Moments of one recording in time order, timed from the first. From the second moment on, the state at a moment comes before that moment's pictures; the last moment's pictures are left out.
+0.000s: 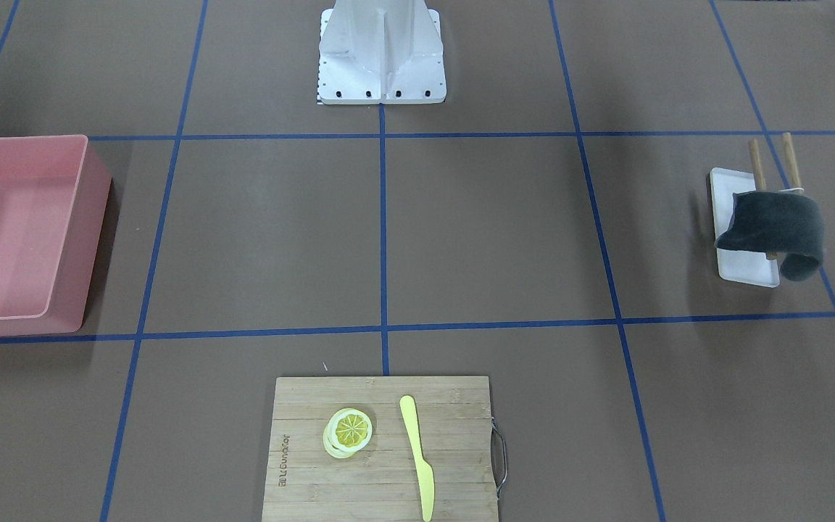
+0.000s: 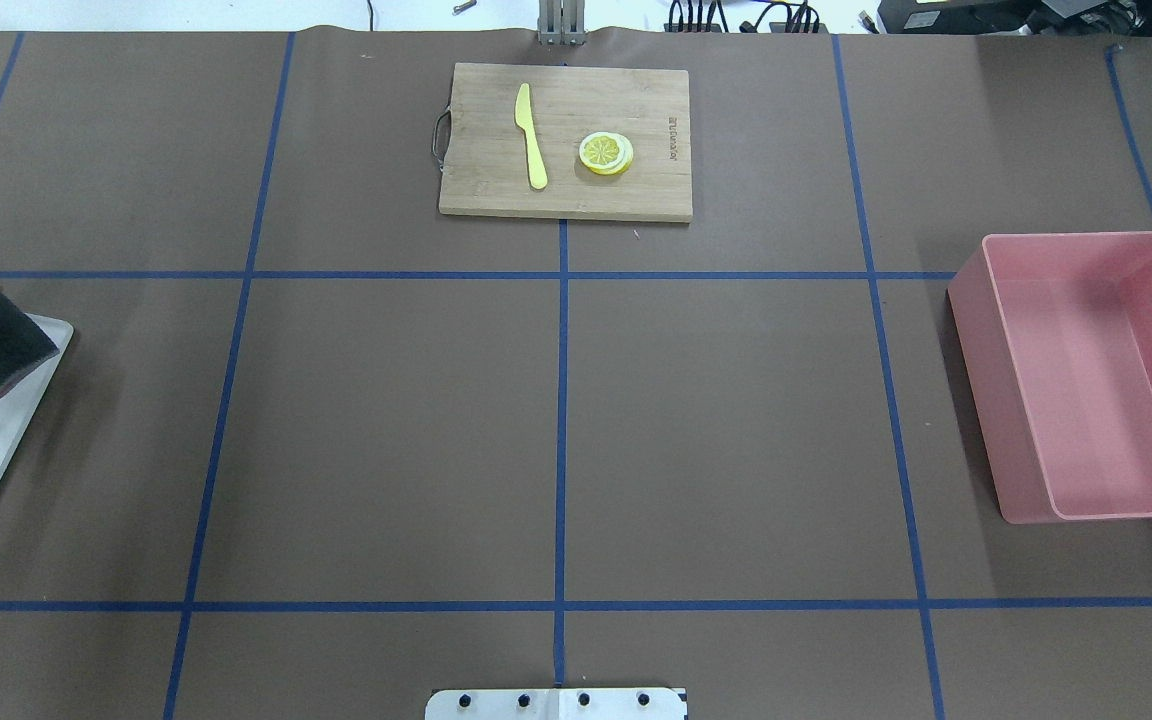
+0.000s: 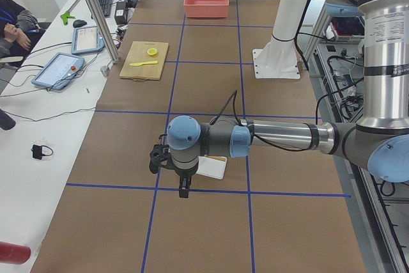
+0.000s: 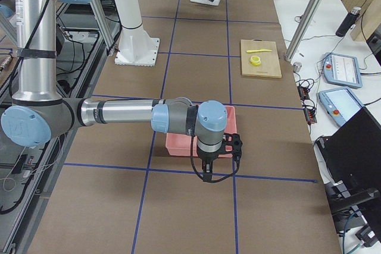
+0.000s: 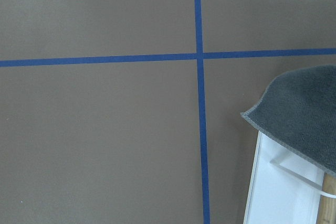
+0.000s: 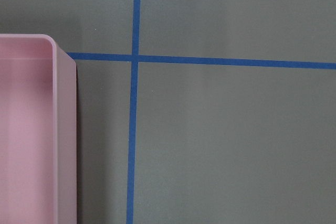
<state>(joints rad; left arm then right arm) -1.63 -1.47 -1.73 -1.53 -2.37 0.07 1.64 -1.64 1.73 -1.69 2.26 -0.10</state>
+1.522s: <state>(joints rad) -1.63 -1.49 -1.77 -1.53 -2.36 0.07 1.64 -1.63 1.79 -1.62 2.23 -0.08</state>
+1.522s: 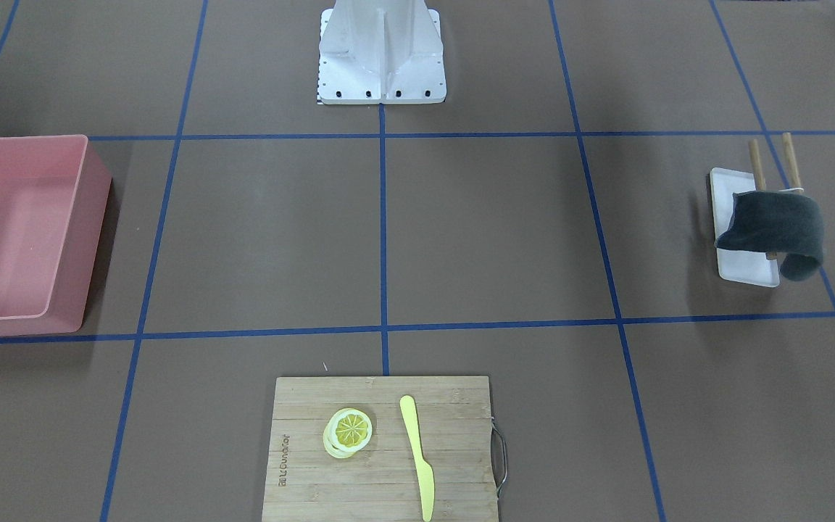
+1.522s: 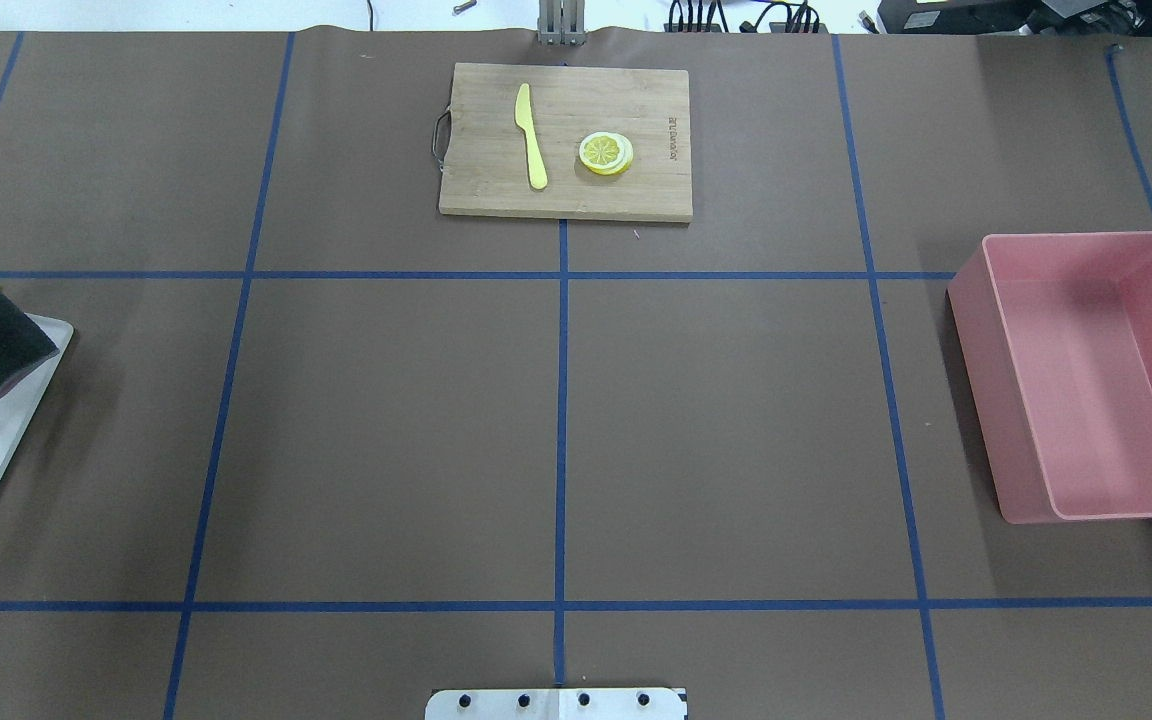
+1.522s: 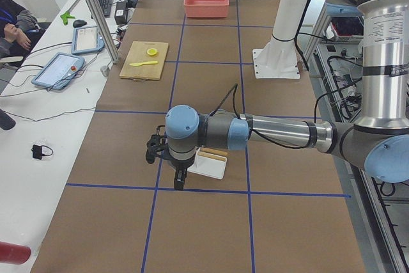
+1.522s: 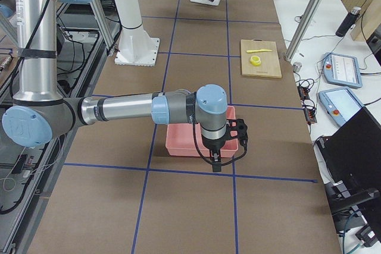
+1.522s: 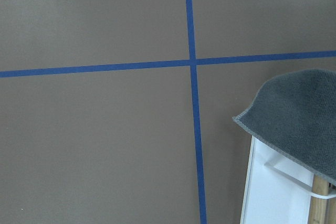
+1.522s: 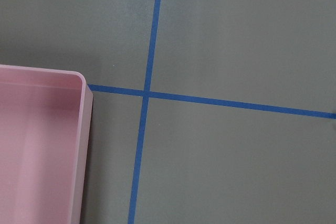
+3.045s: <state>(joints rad) -1.57 -1.57 -1.66 -1.95 -2.37 0.03 1.64 -1.63 1.76 -1.61 2.24 -0.07</state>
